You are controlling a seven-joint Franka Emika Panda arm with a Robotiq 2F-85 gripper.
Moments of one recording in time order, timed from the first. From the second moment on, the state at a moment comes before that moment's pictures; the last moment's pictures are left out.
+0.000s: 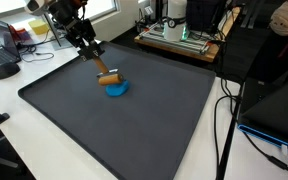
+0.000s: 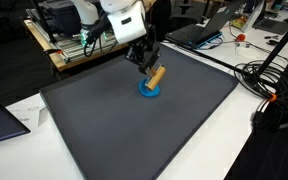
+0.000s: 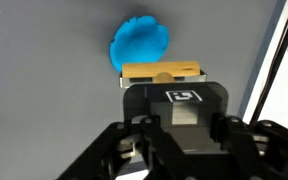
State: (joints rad) arm -0.31 0.43 0.04 -1.71 0.44 1.93 -0.67
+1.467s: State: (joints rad) arm -0.22 0.19 -0.10 -2.06 0.49 2.24 -0.06
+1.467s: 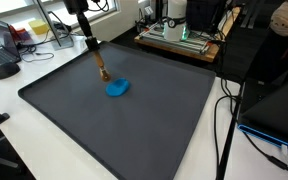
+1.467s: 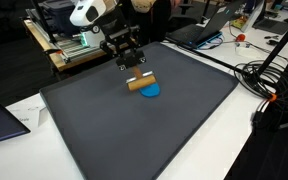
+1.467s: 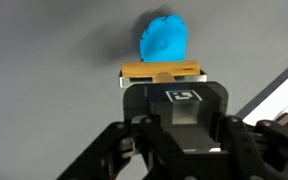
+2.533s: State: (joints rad) arm -0.12 0.24 -0.13 -2.00 0.25 2.26 0.51
